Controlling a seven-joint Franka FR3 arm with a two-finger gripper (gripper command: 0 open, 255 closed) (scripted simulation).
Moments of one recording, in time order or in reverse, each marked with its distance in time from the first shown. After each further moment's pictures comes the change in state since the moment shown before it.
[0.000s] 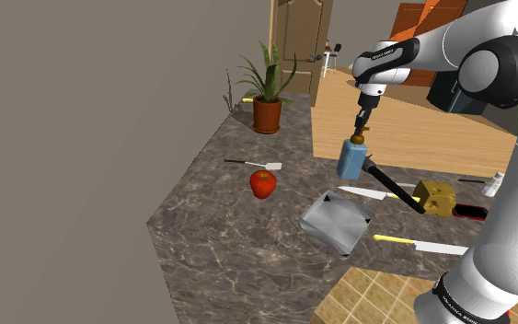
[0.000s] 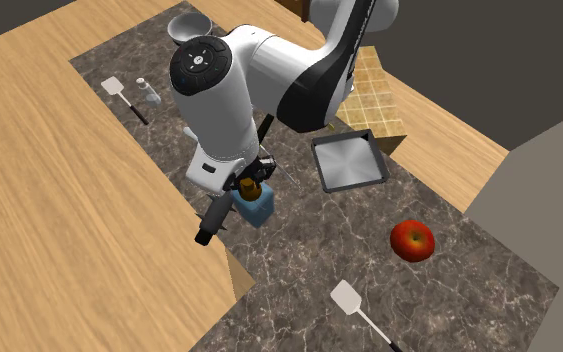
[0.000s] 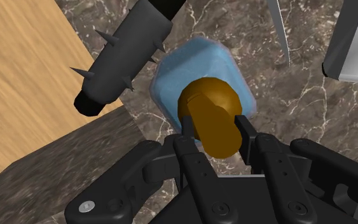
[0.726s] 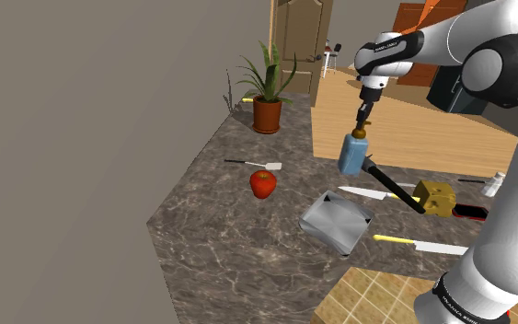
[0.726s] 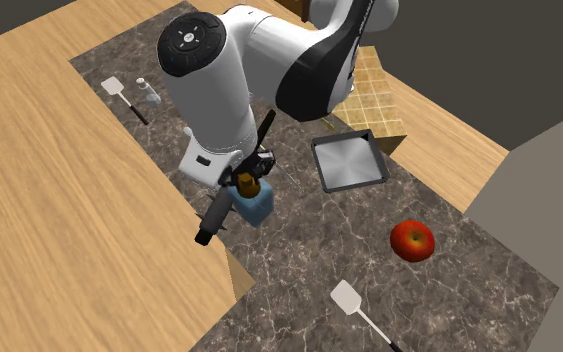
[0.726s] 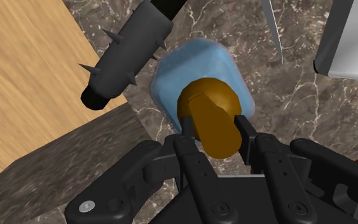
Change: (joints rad) arm 0.000 -0.012 -0.003 0.052 -0.009 -0.063 0.008
